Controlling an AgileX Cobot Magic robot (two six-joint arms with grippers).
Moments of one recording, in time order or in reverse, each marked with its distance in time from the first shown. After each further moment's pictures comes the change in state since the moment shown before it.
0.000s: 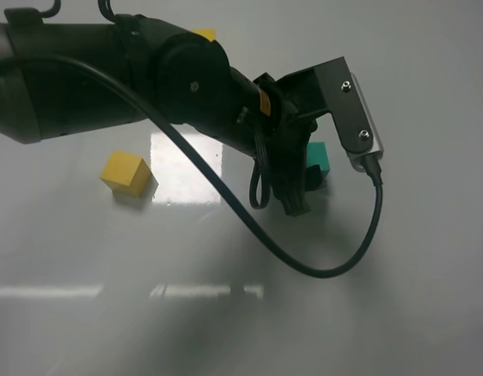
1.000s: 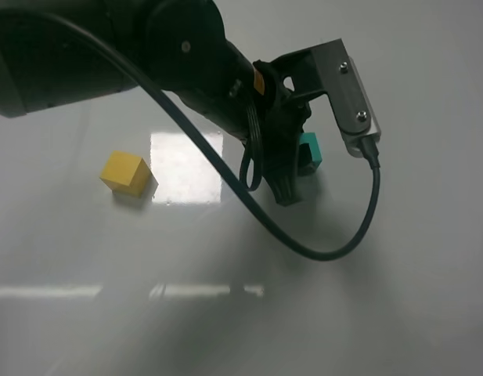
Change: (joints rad) left arm -0.005 -0.032 -0.103 0.021 0.200 0.000; right arm 0.000 0.000 0.000 0.000 0.000 0.000
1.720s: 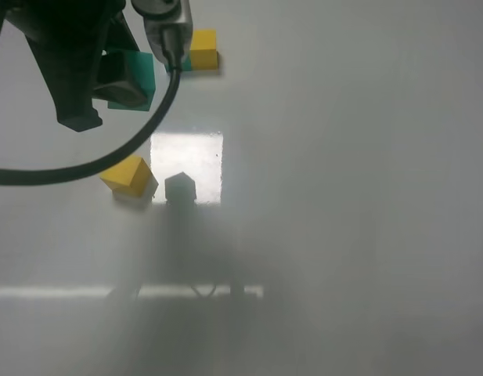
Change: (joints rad) left arm 0.034 -0.341 0.014 0.305 0.489 -0.020; right arm 0.000 0.000 0.000 0.000 0.000 0.000
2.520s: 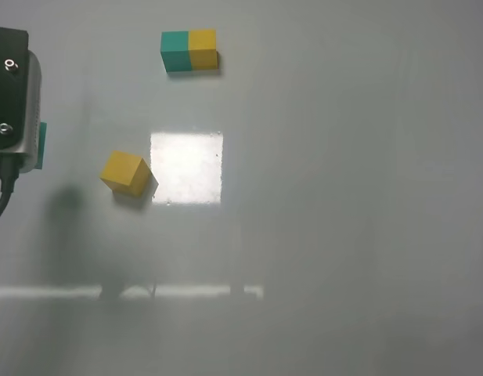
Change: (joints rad) left arm 0.377 -0.257 0.438 -0.138 -0.195 0.361; right arm 0.000 0.000 0.000 0.000 0.000 0.000
